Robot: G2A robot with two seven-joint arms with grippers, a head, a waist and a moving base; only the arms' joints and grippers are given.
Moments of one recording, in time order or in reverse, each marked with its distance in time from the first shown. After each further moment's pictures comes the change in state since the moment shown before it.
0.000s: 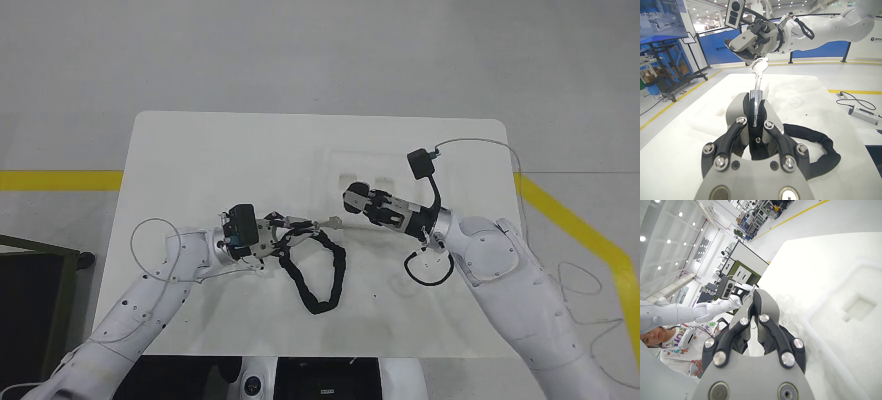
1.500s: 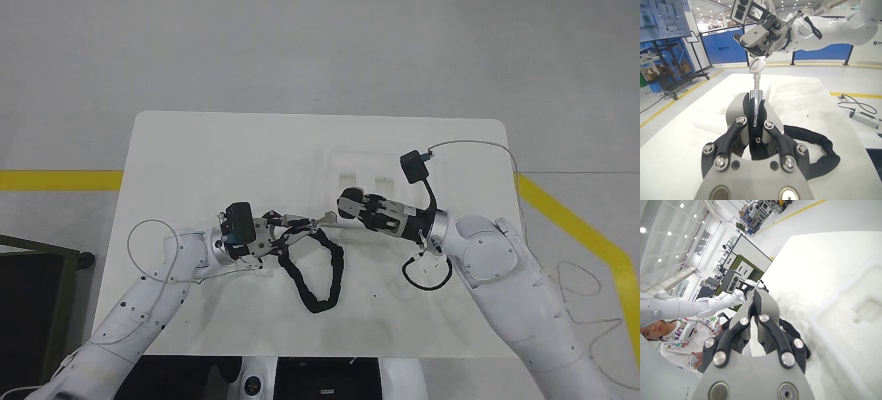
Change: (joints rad) left arm 0.015 -0.006 -0.023 -0.003 -0.020 -0.007 -0.018; right arm 0.007 -0.009 -0.005 -0.034 -0.025 0.002 0.034
